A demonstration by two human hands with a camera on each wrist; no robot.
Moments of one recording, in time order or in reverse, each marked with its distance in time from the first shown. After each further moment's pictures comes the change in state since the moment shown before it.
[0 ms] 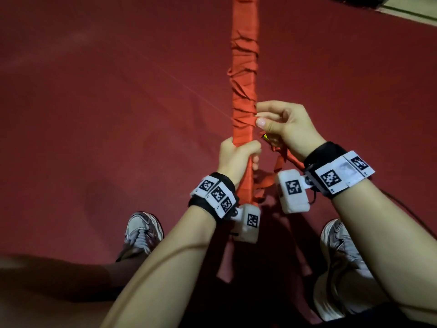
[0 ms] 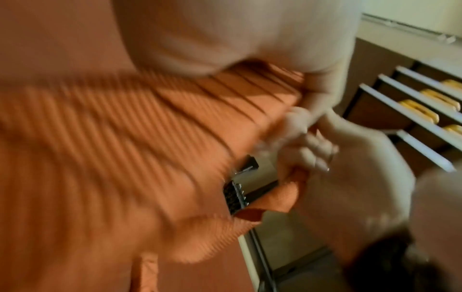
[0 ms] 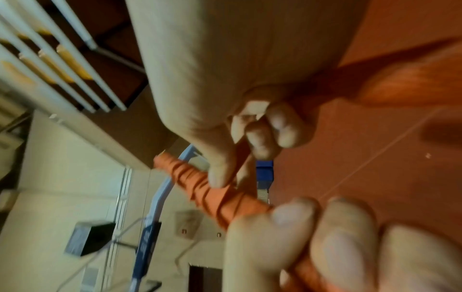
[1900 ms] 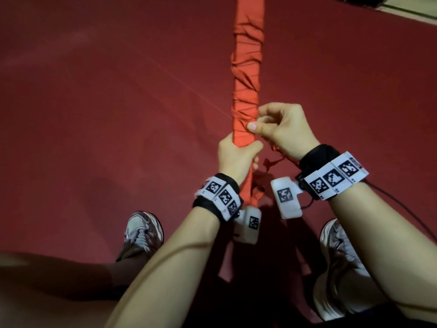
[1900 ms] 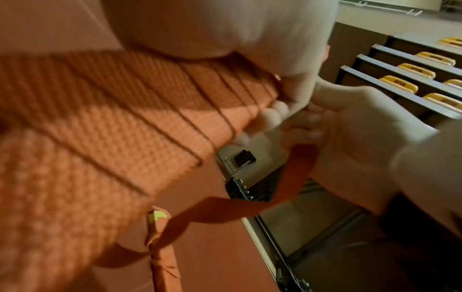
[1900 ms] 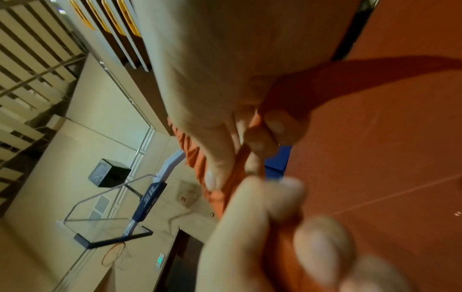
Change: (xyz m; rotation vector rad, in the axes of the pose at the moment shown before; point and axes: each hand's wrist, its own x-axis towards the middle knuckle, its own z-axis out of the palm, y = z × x) left_hand 0.007 -0.008 0.003 0.166 0.150 0.087; right_hand -0.001 -0.001 0.007 -0.286 0.083 -0.098
